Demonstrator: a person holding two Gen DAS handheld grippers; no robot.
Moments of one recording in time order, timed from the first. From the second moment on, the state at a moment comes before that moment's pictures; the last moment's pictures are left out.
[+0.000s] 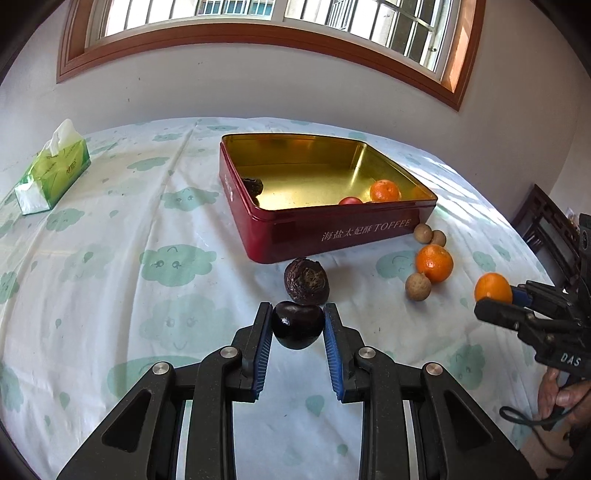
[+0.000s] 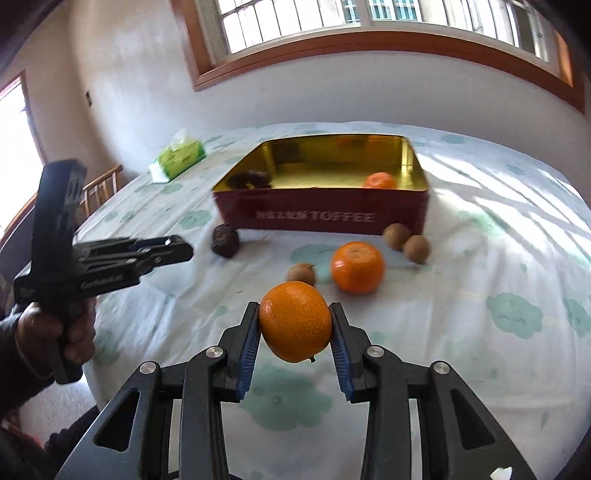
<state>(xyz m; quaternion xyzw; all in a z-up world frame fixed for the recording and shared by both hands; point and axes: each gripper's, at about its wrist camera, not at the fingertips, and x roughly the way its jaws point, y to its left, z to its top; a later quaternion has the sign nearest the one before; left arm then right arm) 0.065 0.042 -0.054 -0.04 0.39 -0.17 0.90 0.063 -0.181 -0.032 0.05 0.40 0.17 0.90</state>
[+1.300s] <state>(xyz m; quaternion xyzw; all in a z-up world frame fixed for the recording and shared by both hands) 0.066 0.010 -0.062 -0.03 0.37 -0.05 0.93 0.086 -0.224 -0.058 0.11 0.42 0.06 0.90</state>
